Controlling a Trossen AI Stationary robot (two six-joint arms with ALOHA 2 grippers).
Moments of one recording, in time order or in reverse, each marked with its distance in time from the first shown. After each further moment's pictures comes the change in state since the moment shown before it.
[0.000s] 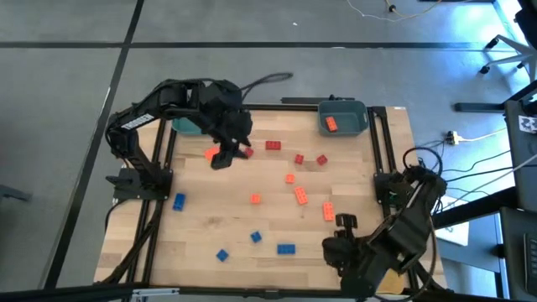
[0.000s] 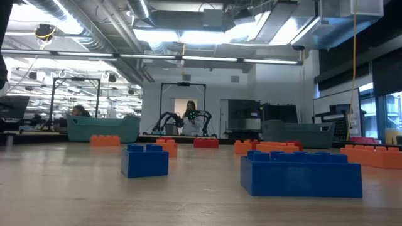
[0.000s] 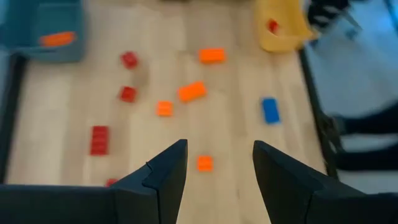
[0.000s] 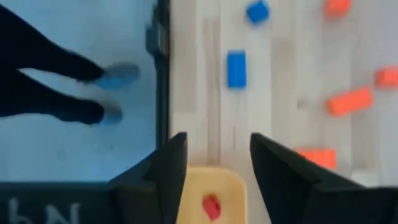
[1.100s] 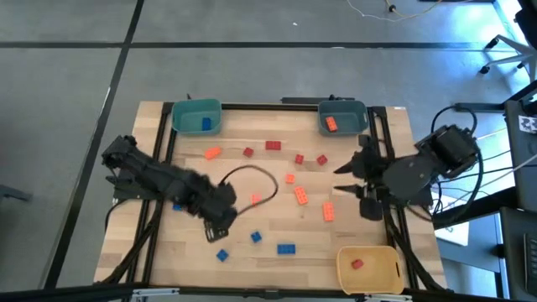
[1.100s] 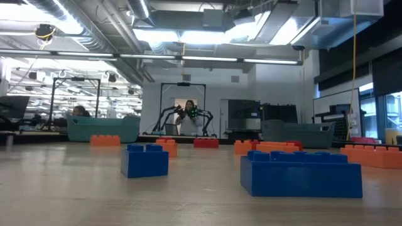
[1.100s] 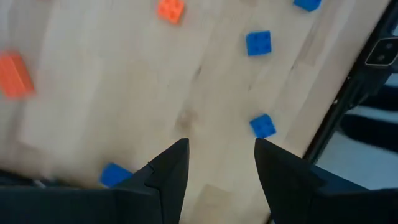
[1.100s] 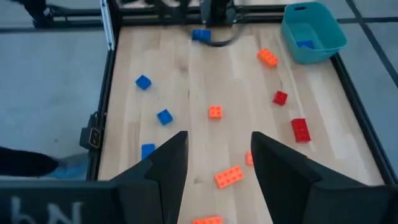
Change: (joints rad) left arm -0.614 0.000 -0.414 -0.077 -0.336 -1.037; right arm -0.252 -0.336 0.019 0.000 0.221 -0.326
